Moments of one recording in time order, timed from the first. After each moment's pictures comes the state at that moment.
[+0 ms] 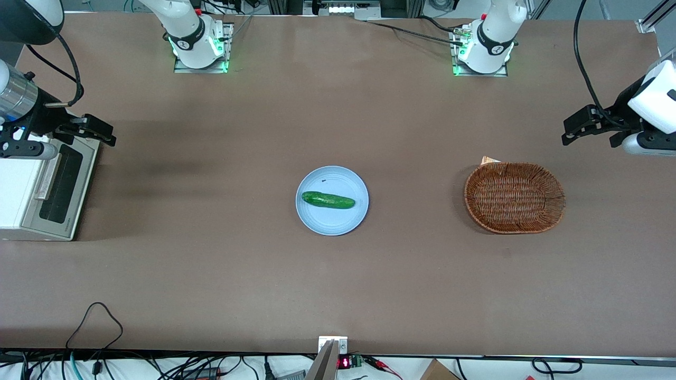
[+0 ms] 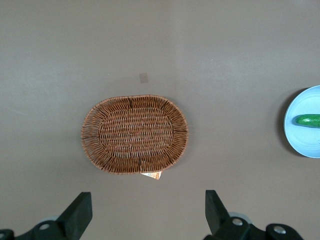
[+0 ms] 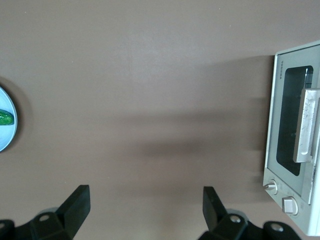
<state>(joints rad) 0.05 0.02 -0.04 -1.71 0.01 1.68 0.05</state>
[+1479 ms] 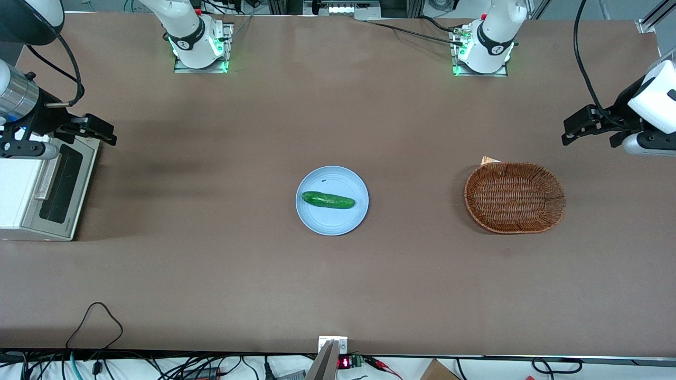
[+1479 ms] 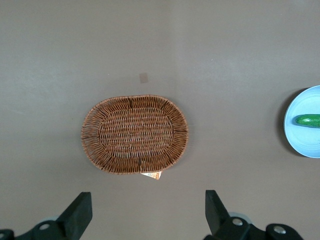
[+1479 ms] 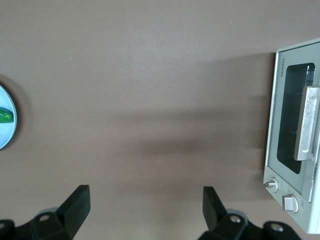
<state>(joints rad) 0.05 0.02 -0.04 -1.71 0.01 1.67 0.05</state>
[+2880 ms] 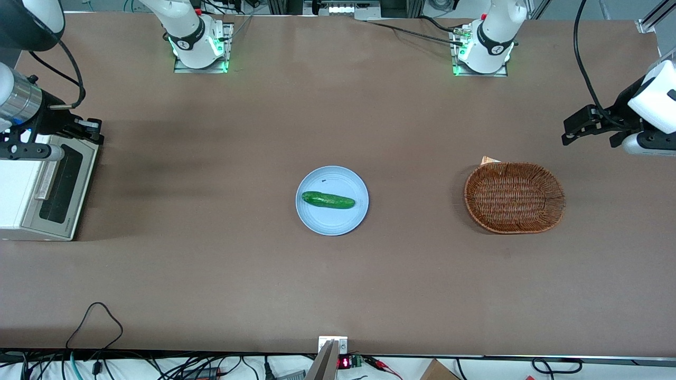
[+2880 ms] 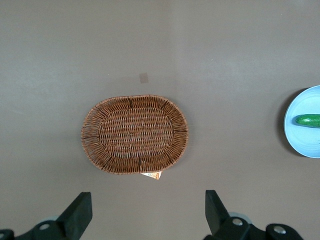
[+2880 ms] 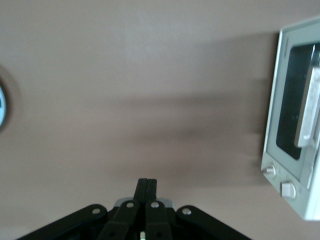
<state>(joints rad) 0.03 0.04 -0.04 -1.71 0.00 1.60 0.04</state>
